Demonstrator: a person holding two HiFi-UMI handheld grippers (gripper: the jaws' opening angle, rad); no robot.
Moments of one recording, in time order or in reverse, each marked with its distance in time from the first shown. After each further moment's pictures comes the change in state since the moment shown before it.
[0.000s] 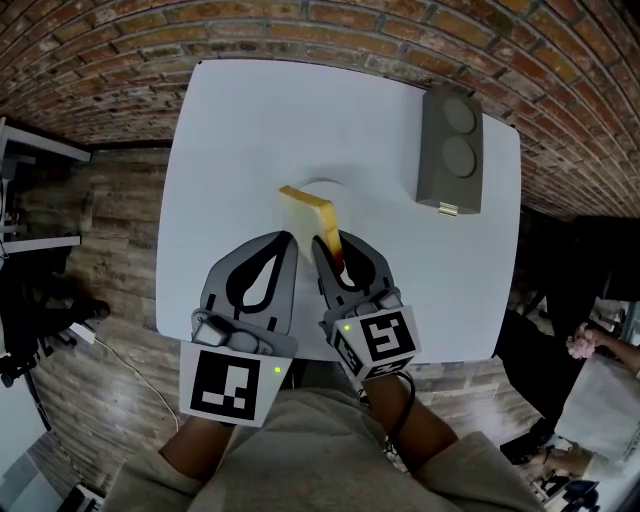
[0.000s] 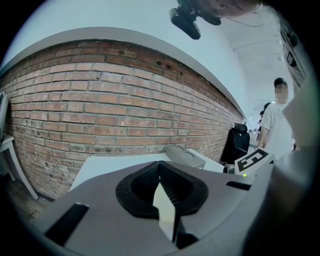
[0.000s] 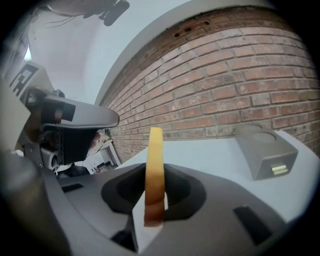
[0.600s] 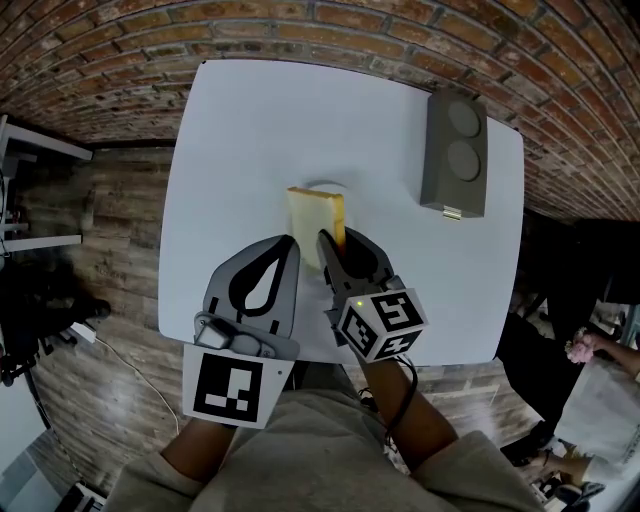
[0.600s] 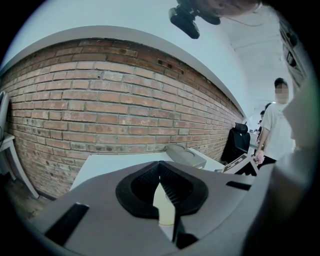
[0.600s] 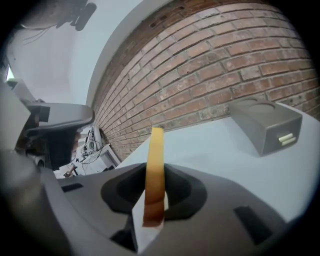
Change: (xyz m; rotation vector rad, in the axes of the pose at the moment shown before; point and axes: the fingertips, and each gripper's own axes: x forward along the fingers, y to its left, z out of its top) left arm 0.000 0.005 -0.004 -0.006 0.009 0.003; right arm 0.021 -0.019 -0.024 0.185 0.057 0.009
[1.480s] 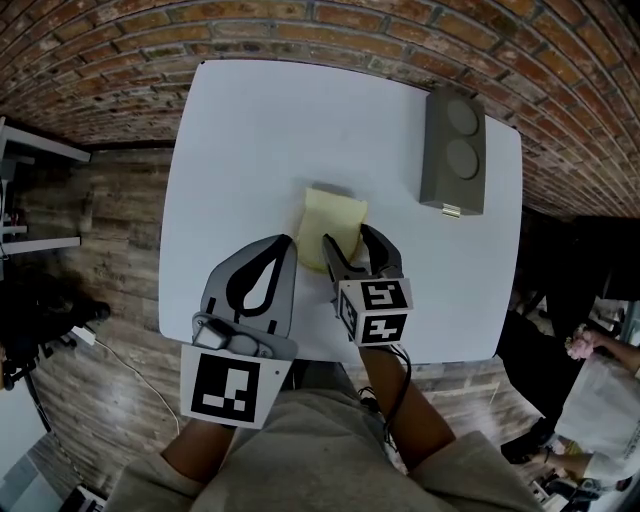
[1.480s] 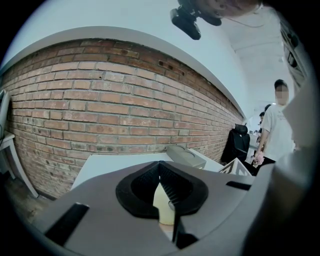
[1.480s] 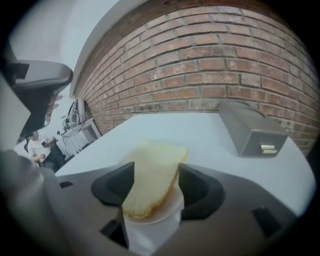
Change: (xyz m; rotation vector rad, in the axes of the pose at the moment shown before) left arm -0.004 0.003 0.000 -0.015 -0.008 -0.001; right arm 0.002 -0.041 -0.037 -0.156 0.221 -0.218
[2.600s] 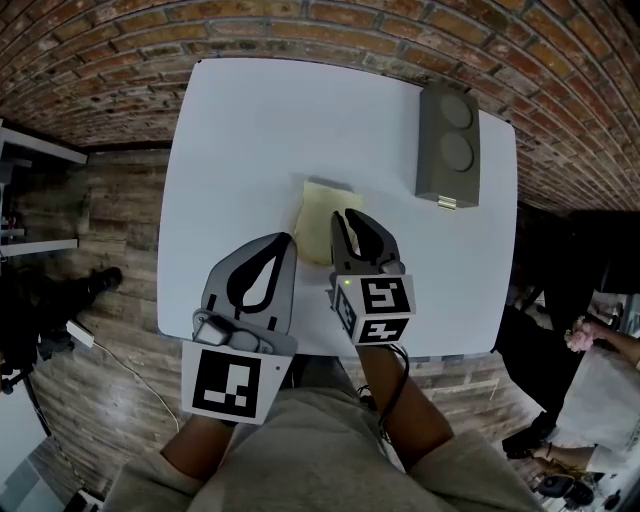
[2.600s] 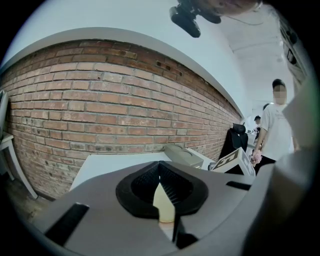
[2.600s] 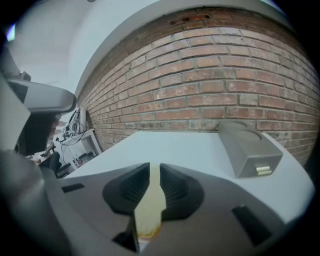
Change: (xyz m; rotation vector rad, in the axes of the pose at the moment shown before) left arm -0.007 -0.007 -0.003 0.015 -0.002 -0.016; right arm -0.019 0.008 0.046 -0.024 -0.181 -0.022
